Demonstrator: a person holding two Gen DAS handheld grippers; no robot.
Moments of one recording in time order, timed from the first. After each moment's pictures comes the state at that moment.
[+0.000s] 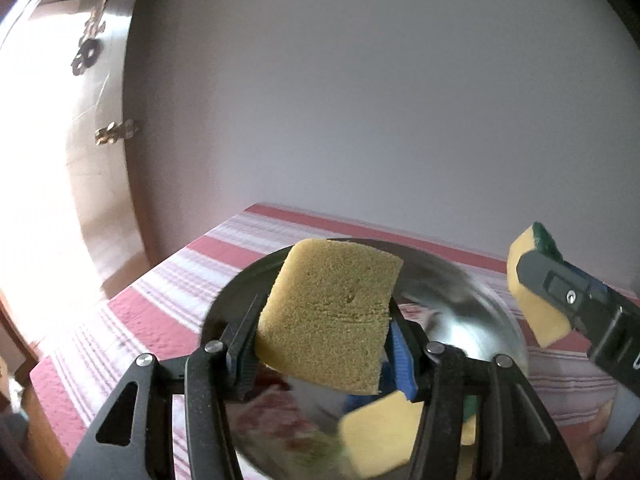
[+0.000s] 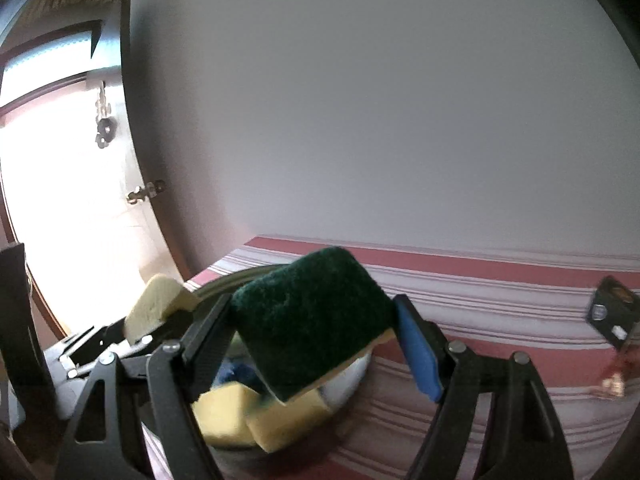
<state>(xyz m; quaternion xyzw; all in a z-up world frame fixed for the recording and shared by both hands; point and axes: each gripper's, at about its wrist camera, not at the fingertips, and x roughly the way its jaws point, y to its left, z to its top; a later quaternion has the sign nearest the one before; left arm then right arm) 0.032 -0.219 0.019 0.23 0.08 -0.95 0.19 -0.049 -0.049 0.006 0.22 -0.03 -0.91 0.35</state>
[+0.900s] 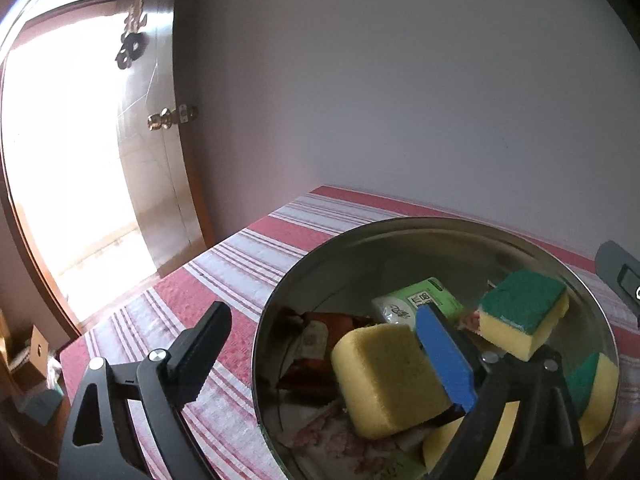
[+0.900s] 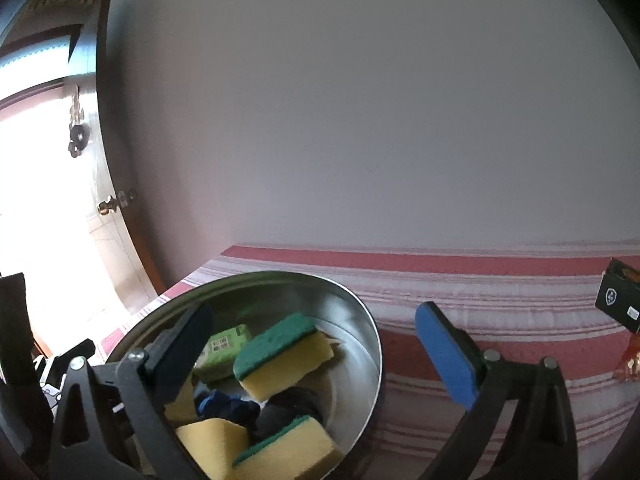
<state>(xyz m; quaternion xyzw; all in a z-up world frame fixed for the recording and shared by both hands) 0.023 -0.237 -0.012 0.25 0.07 -0.92 0.30 -0.055 -0.075 -0.010 0.21 -0.04 -0.93 0.30</state>
